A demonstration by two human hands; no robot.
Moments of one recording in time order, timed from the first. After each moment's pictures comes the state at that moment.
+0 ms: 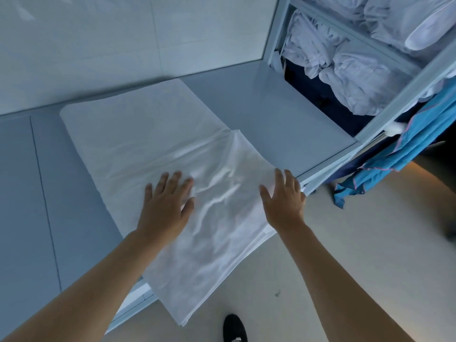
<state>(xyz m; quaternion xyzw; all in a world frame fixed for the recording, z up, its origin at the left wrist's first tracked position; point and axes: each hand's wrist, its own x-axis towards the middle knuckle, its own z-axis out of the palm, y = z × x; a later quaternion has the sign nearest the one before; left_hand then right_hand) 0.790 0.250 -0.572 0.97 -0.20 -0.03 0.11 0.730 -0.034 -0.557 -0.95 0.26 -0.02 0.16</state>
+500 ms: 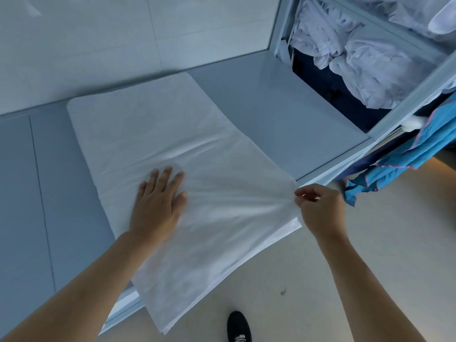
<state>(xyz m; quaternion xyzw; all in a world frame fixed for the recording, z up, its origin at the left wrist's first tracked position) 0.803 0.251 -0.584 0.98 -0.16 -0.01 0.15 0.699 -0.089 -0.529 -0.83 0.34 -0.13 0.42</state>
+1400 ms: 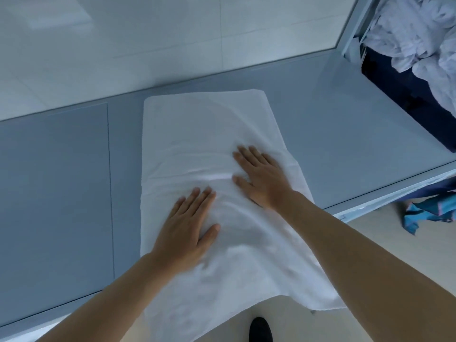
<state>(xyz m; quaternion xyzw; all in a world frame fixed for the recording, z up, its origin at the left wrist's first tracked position) 0.746 0.301 -0.583 0.96 -0.21 -0.03 0.16 0.859 0.048 -0.582 -0.98 -0.17 0.05 0.12</state>
